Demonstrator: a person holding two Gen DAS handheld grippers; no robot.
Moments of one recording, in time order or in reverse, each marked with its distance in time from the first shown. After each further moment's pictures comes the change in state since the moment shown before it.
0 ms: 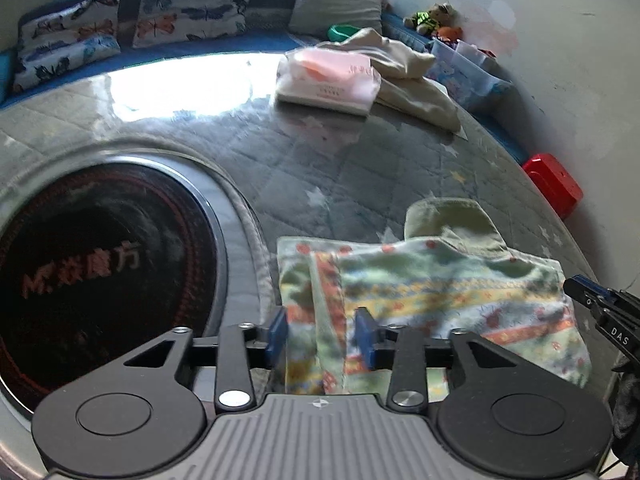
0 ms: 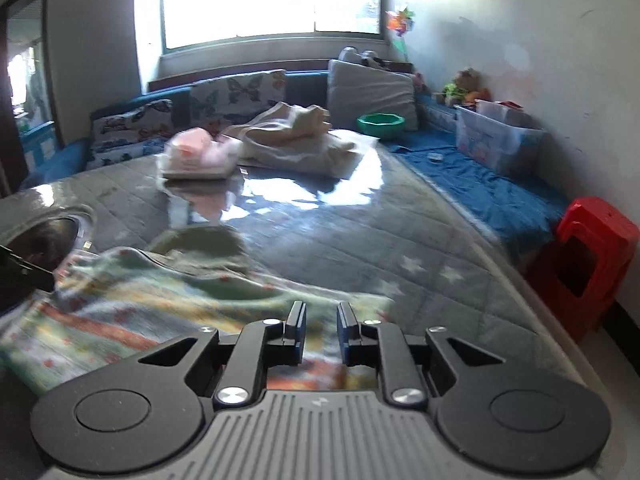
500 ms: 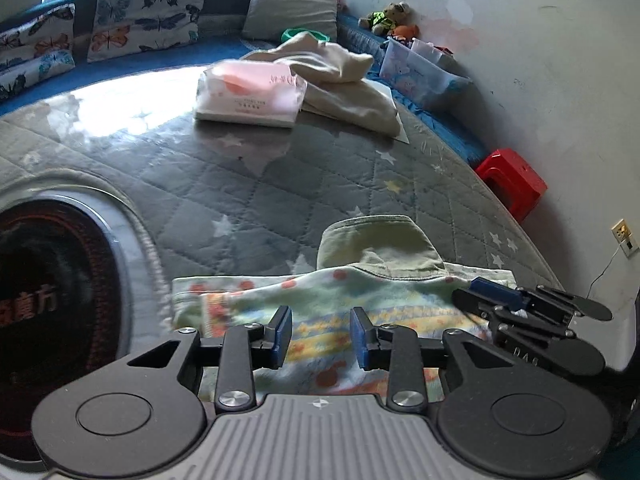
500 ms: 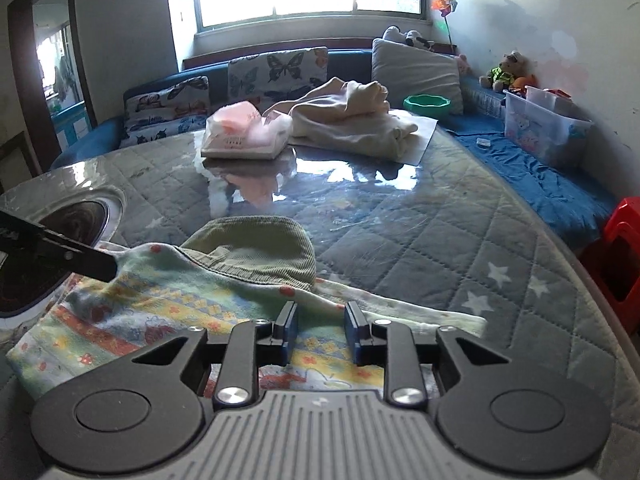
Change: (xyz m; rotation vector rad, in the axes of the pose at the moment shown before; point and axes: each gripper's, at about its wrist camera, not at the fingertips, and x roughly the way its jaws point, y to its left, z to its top) left arm 0.028 -0.046 0.019 0.051 0.008 -0.094; right arm 0.045 0.028 0.010 -0.041 0.071 0.088
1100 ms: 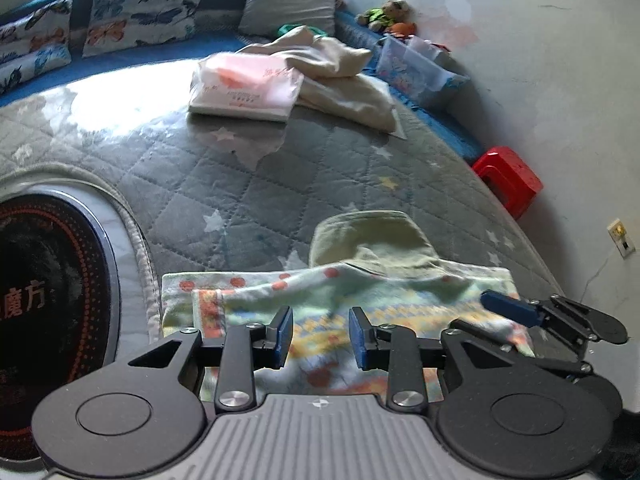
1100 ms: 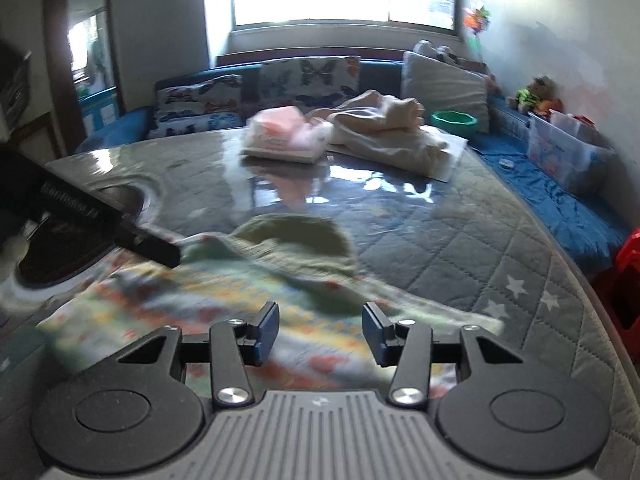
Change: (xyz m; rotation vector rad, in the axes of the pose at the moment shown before) left arm -0.009 -0.005 -0.008 0.027 -0.006 -0.022; right arm -0.032 0.024 -0.010 -0.101 -0.023 0.066
